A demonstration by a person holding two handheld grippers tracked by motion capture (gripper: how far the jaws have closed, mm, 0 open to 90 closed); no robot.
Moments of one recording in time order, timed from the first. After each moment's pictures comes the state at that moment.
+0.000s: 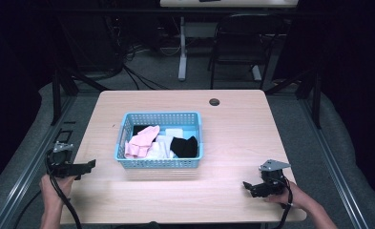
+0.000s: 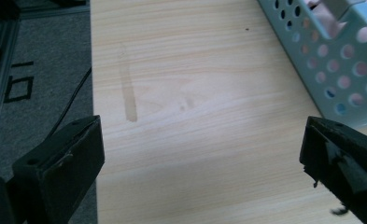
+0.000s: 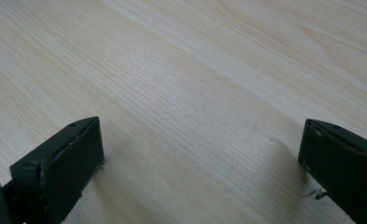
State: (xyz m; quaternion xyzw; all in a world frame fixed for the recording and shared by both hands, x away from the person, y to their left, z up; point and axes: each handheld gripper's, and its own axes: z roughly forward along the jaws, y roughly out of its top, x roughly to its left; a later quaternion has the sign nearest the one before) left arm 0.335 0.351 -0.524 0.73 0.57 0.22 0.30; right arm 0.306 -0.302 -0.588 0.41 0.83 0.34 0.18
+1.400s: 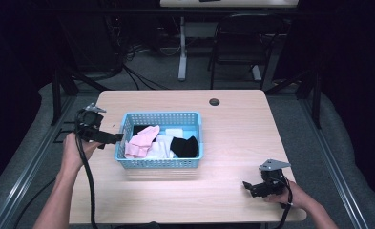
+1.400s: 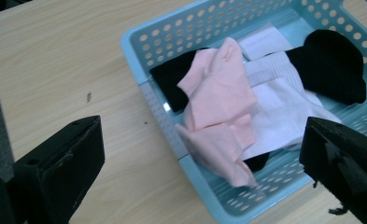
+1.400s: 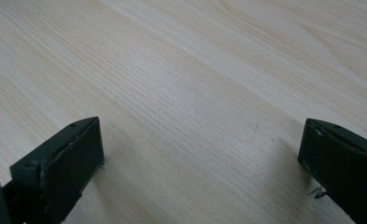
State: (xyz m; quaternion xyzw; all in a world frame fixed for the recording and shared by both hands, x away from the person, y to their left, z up) left arm 0.401 0.253 -0.427 0.82 0.47 0.17 0.29; right arm 0.307 -0.302 -0.589 0.41 0.83 0.34 0.17
